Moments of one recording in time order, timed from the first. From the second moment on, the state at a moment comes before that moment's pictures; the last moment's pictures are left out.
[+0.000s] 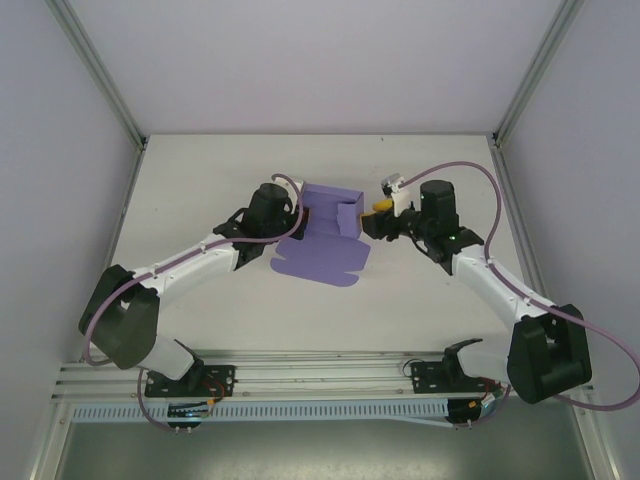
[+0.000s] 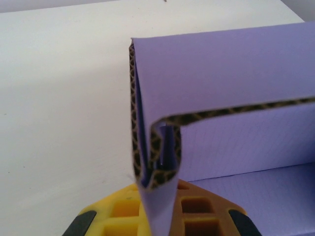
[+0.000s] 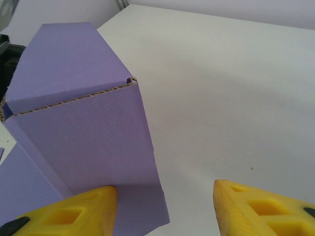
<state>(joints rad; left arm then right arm) -0.65 1.50 0.98 -0.04 -0.03 -0.27 0.35 1.24 0.79 -0.04 -0.53 0.00</state>
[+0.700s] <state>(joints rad) -0.66 1.50 0.99 -0.06 -0.05 -0.27 0.38 1.14 0.78 -0.17 -0.58 -0.02</state>
